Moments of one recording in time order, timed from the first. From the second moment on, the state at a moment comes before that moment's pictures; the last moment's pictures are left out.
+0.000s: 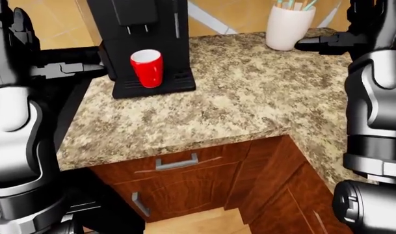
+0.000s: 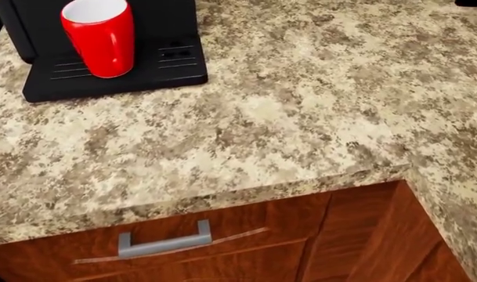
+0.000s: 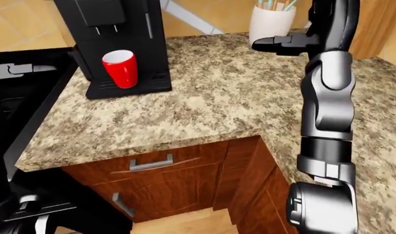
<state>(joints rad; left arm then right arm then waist) -0.65 0.54 0.35 -0.13 -0.21 0.36 0.09 -0.90 -0.54 -0.25 0.30 0.22 0.08 -0.01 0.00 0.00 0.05</state>
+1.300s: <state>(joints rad) -0.64 0.55 0.36 -0.13 -0.21 0.36 0.09 -0.87 -0.53 -0.26 0.26 0.19 0.11 0.04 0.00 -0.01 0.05</state>
